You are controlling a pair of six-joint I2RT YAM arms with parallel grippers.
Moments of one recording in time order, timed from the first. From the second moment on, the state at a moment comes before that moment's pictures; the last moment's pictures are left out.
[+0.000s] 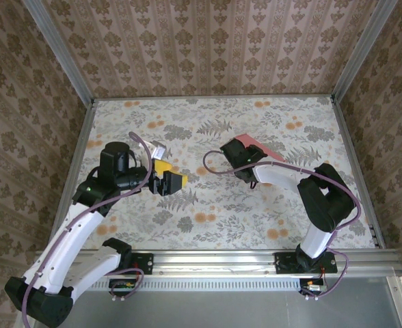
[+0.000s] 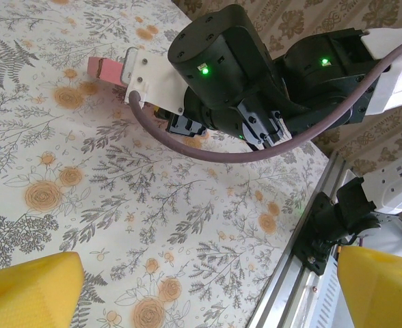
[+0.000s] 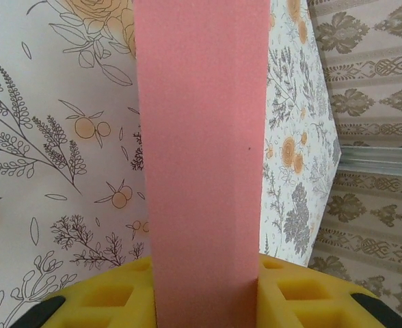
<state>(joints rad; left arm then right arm) -0.47 0.85 0.90 -0.57 0.69 -0.20 0.61 1.72 1.05 -0.34 0.80 -0.46</state>
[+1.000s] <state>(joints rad) -0.47 0.85 0.89 -0.56 0.70 -0.20 0.65 1.75 1.04 -0.36 0.76 -0.38</state>
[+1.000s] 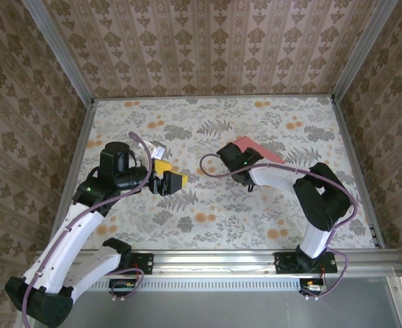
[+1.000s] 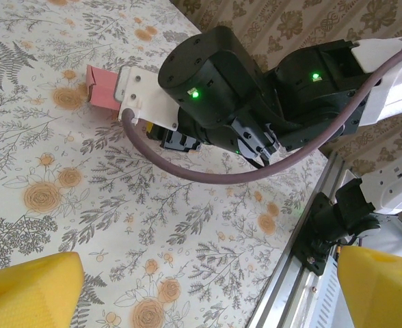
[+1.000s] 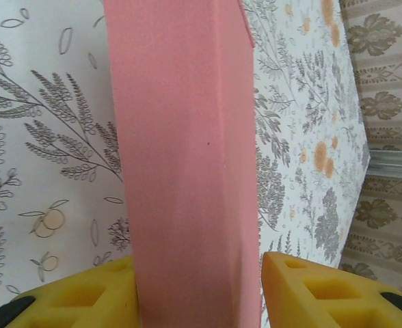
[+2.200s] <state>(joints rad) -0.46 0.86 0.87 -0.57 0.53 -0.21 0.67 1.51 0.96 -0.43 0.48 -0.06</state>
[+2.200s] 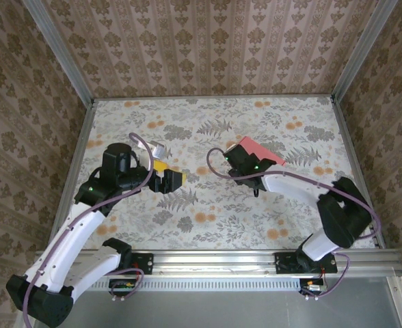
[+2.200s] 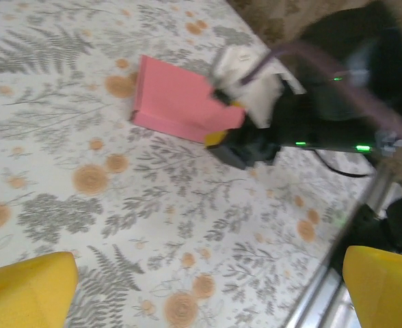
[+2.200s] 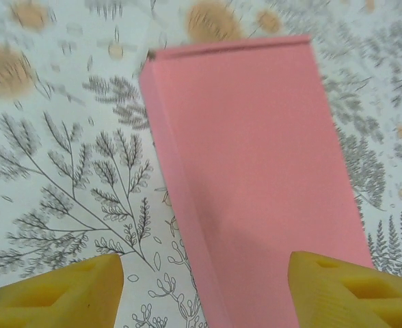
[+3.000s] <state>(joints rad) -0.12 0.95 0.59 -0.20 0.01 -0.10 0.38 0.86 0.54 -0.29 0.33 0.24</state>
